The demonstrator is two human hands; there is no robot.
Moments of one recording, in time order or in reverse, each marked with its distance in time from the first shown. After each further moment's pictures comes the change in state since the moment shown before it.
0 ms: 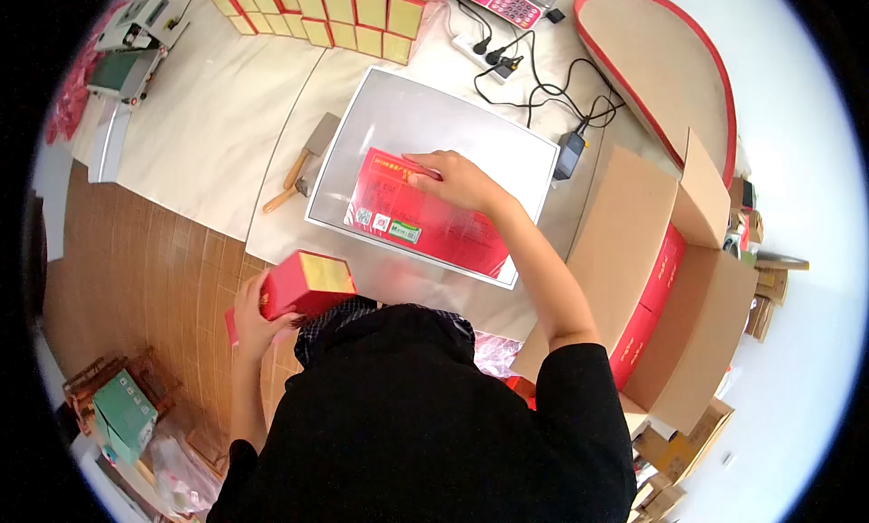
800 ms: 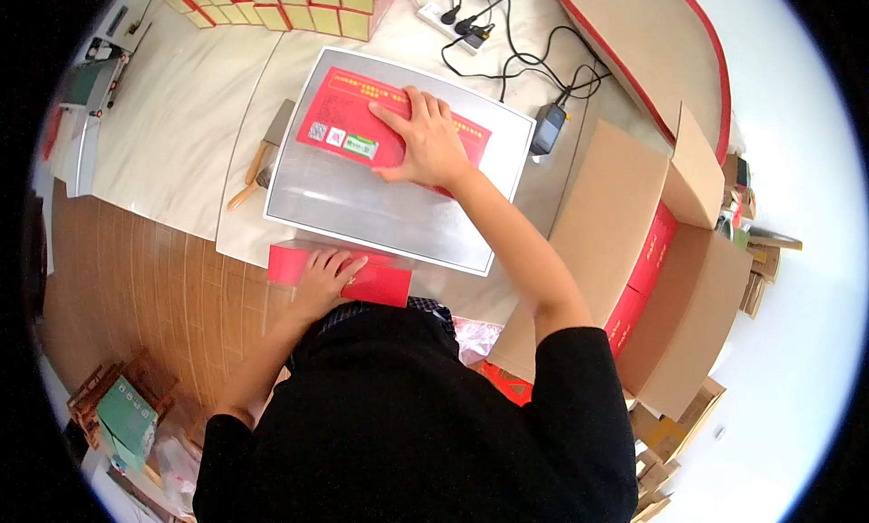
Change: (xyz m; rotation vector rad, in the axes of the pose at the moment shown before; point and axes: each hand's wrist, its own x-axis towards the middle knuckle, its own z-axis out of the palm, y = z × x) left_hand 0.056 0.079 0.136 0.110 -0.269 0.618; right_hand 0.014 0.036 -0.005 -0.594 0.550 -0.322
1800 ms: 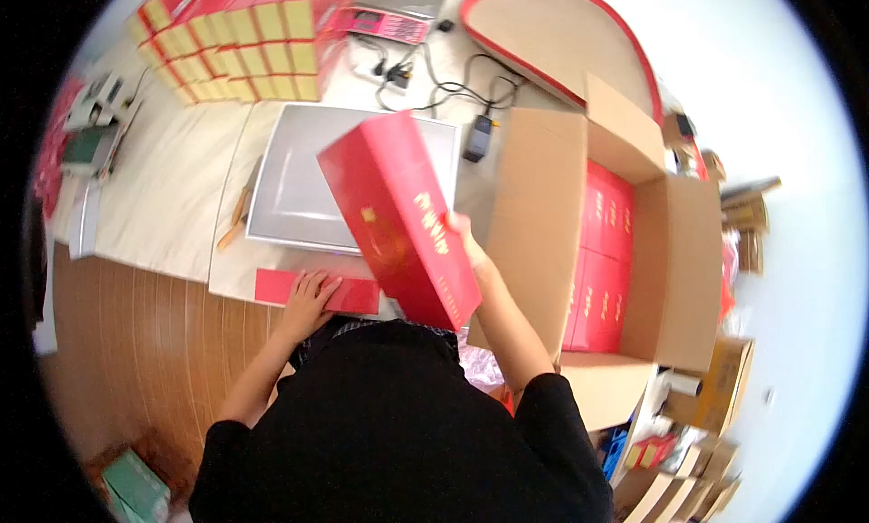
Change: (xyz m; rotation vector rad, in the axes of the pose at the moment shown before) left_hand -0.032 0.023 0.022 0.089 0.019 0.071; right_hand -0.210 -0.060 -0.064 2.186 0.095 0.770
